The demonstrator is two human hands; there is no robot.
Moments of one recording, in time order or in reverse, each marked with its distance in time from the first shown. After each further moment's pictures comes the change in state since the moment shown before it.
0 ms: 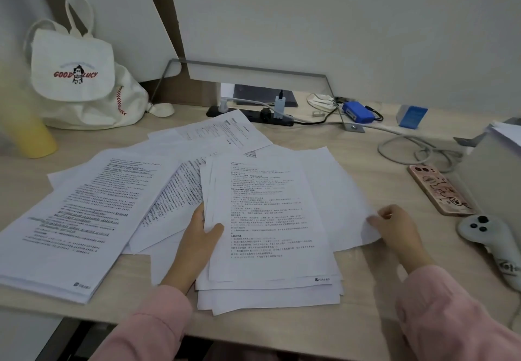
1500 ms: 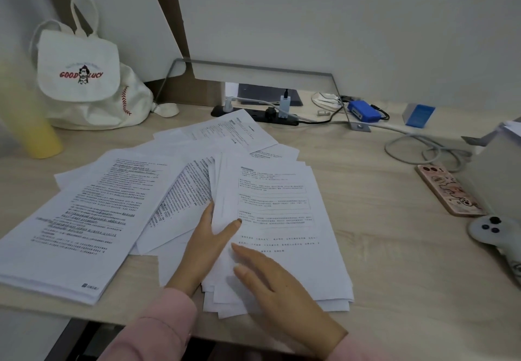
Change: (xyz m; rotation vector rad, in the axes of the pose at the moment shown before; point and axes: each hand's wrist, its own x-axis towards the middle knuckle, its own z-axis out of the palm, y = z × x) left_hand -0.001 -0.003 -0.003 -0.013 -0.058 0.037; right_hand -0.172 -0.062 0.087 0.085 -0.732 -0.595
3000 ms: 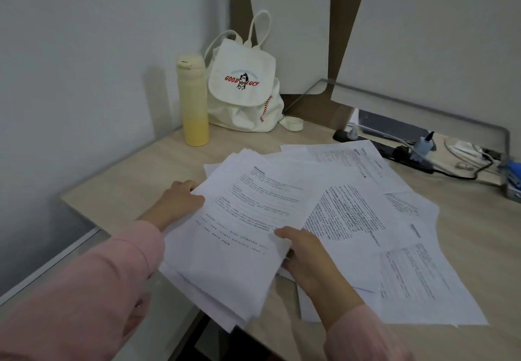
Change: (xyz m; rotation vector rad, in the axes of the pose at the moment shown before) left_hand 0.046 -0.024 -0.298 0.429 0.258 -0.327; right_hand 0.162 -0.103 0.116 0.916 -0.052 0.443
